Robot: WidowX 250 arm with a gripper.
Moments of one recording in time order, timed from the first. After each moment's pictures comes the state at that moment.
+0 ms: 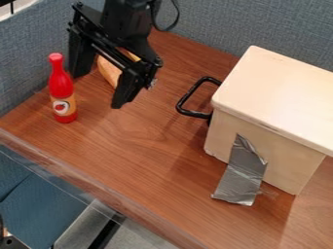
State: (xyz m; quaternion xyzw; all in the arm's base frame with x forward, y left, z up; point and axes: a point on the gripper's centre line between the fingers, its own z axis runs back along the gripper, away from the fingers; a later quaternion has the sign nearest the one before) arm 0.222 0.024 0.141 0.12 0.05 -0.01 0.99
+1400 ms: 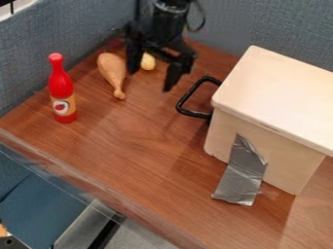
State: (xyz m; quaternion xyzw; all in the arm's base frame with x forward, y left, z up) arm 0.339 0.033 0.088 0.07 -0.01 0.05 1.00
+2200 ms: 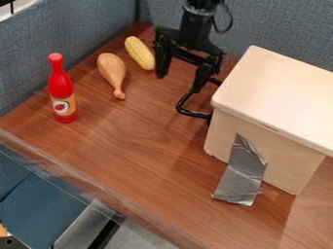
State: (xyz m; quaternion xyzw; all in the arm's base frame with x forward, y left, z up) arm 0.367 0.003 0.073 0.04 -0.01 0.05 1.00
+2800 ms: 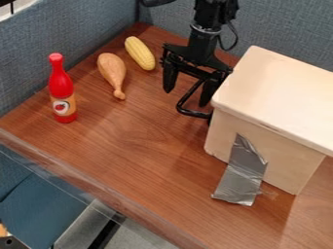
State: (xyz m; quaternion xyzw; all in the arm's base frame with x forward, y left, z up) arm 0.375 -0.011 0.052 0.04 0.00 0.05 1.00
